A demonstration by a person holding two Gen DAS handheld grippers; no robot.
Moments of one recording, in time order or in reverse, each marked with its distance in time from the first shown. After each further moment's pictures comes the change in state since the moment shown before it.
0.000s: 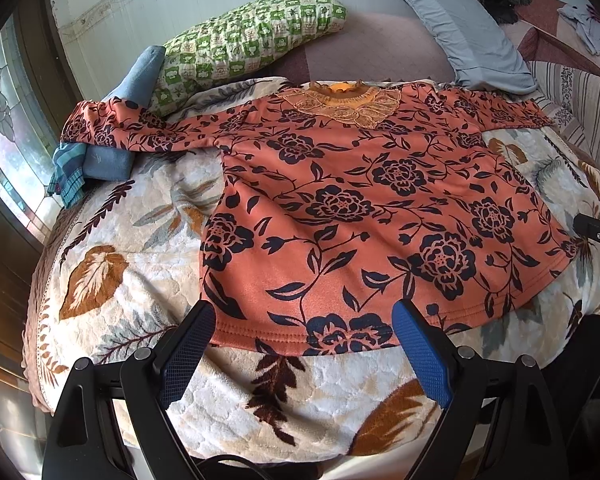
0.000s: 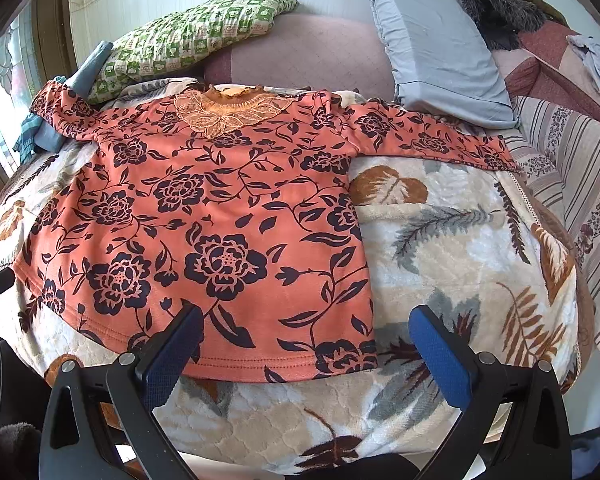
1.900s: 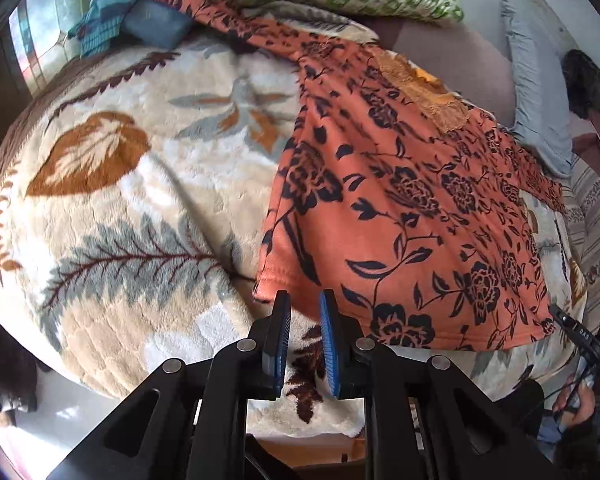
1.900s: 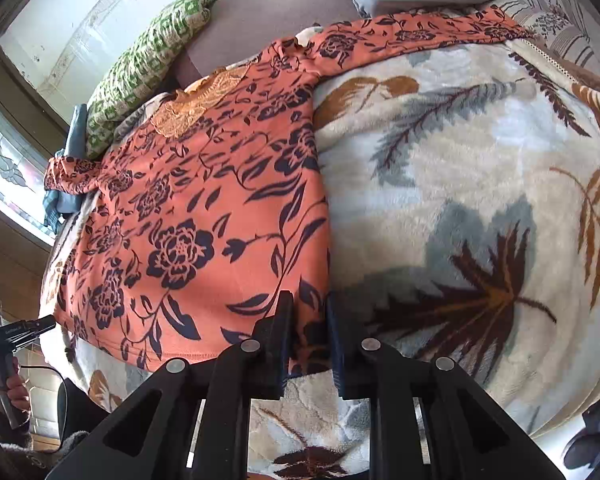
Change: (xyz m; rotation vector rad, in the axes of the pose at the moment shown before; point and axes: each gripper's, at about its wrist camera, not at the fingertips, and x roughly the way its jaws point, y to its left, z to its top) left arm 0.076 0.117 0.022 -0.397 0.181 -0.172; right arm 0.068 -0.119 -0.034 0.341 0.083 0.340
